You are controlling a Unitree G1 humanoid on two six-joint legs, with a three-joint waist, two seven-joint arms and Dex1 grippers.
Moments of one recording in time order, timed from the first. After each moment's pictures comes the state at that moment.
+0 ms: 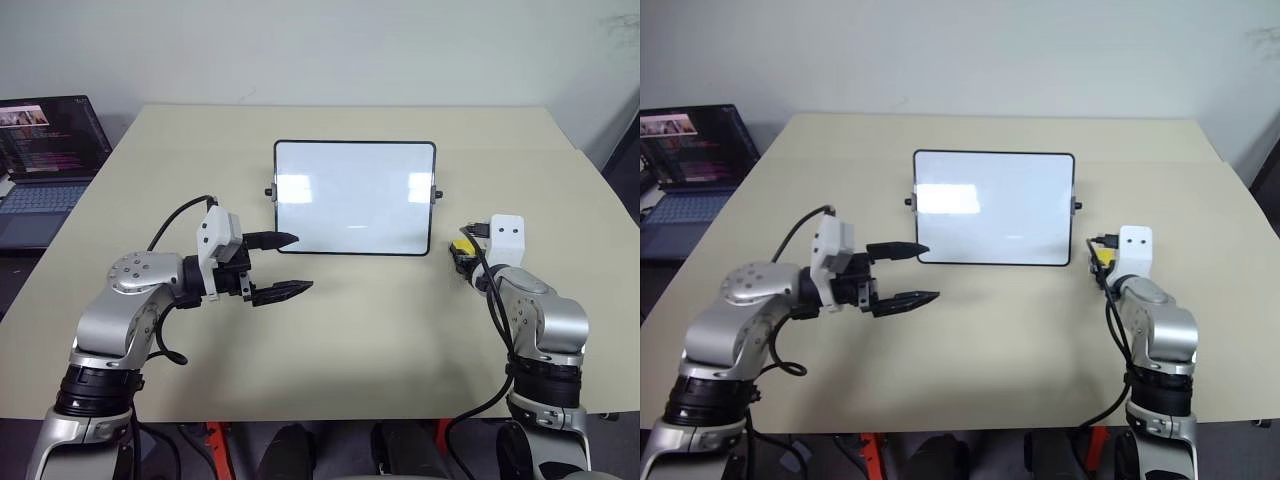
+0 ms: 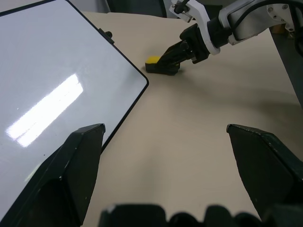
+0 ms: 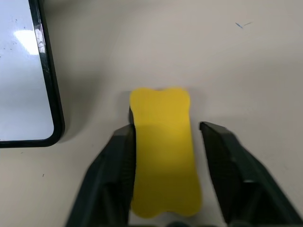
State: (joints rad) left arm -0.36 0.71 0.04 -0.15 -0.51 0.38 -1.15; right arm -0.44 -0.18 -0.25 -0.22 0.10 1.10 0.08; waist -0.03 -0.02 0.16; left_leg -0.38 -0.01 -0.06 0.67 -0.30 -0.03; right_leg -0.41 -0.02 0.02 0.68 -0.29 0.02
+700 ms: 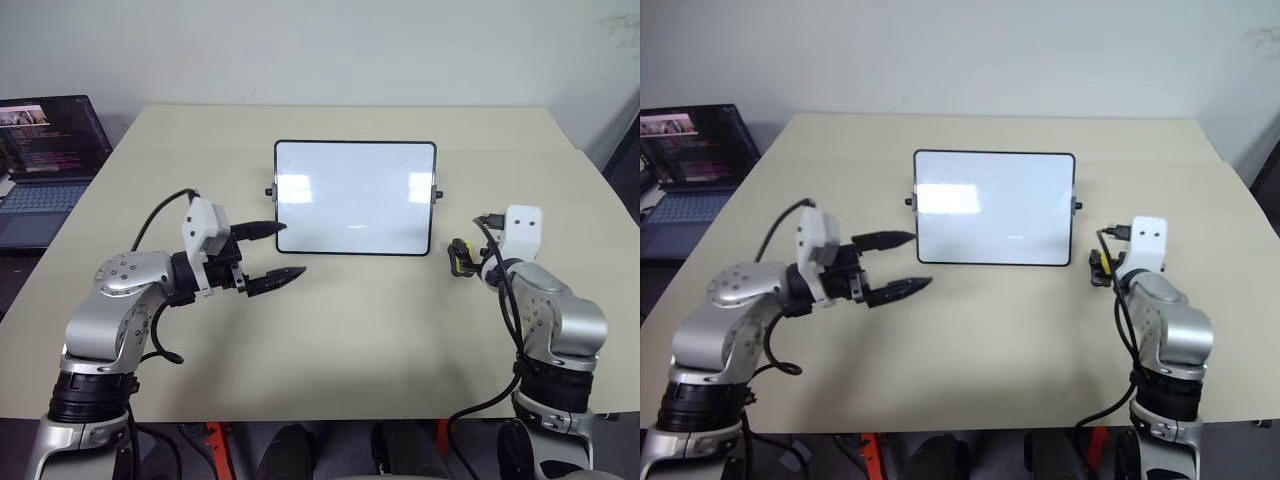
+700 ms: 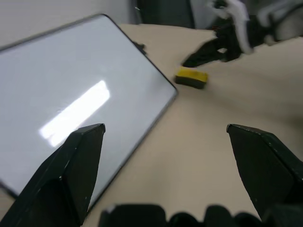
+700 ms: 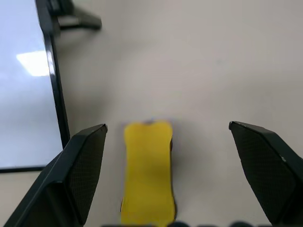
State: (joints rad) left arm -0.32 0.65 0.15 -0.21 -0.51 0.39 -0.95; right arm -0.44 -0.20 -0.30 -0.38 0.14 1.13 0.06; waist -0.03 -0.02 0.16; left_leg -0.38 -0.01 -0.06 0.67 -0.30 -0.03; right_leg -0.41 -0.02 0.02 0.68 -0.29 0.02
